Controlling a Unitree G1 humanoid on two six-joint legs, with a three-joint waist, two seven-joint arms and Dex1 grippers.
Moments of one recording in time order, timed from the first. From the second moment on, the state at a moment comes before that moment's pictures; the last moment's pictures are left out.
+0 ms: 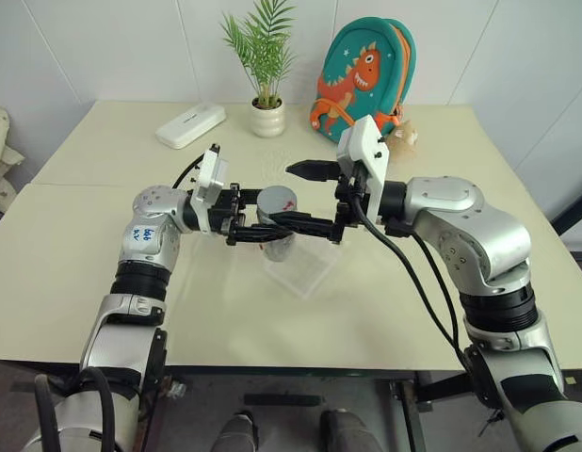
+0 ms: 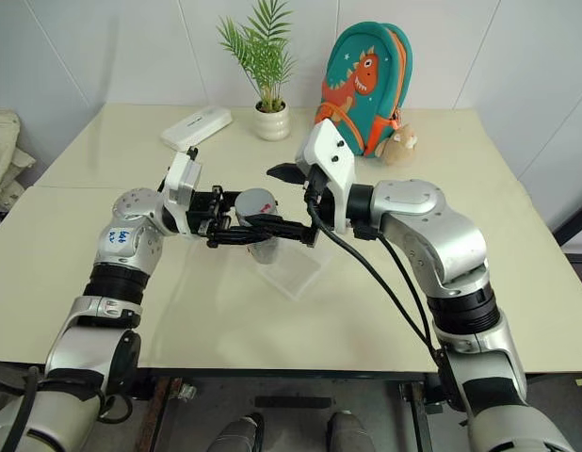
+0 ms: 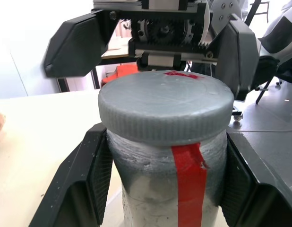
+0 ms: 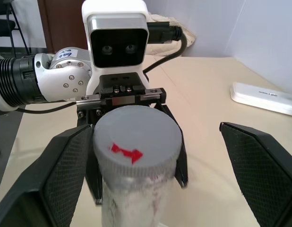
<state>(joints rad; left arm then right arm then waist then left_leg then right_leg) -0.97 0.44 0.02 0.60 -0.43 0.06 -1.50 -0.91 -0.49 0.10 -0.24 0.48 0.75 0.83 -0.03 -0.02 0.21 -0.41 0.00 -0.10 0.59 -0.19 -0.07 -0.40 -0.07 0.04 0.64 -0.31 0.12</state>
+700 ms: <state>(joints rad) -0.98 0.41 0.02 0.61 -0.43 0.05 -1.50 -0.93 -0.37 0.04 -0.31 0.65 0.85 0.72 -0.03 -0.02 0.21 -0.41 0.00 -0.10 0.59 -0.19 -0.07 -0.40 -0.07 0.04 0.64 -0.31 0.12</state>
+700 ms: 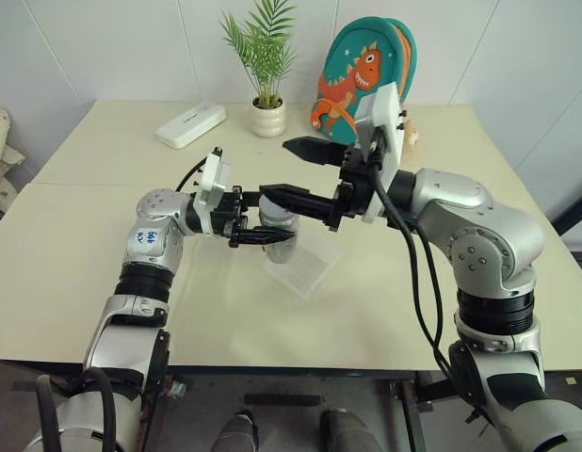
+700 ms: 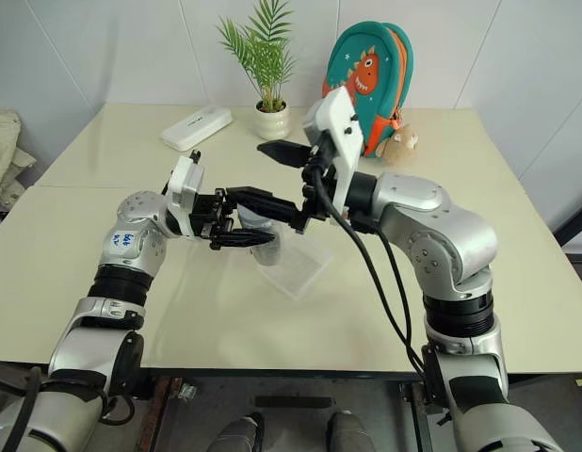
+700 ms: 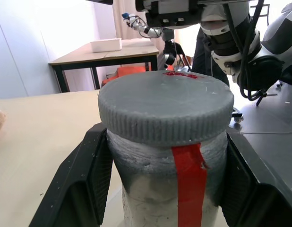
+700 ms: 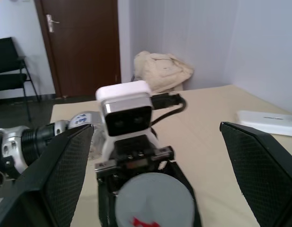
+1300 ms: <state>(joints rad) -0.99 0.41 -0.01 0.56 -0.45 0.09 -1.50 -0.97 -0.33 0.12 -0.10 0.53 0.67 0.81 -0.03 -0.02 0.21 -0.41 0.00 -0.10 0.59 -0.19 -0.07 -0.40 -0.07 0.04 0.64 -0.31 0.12</state>
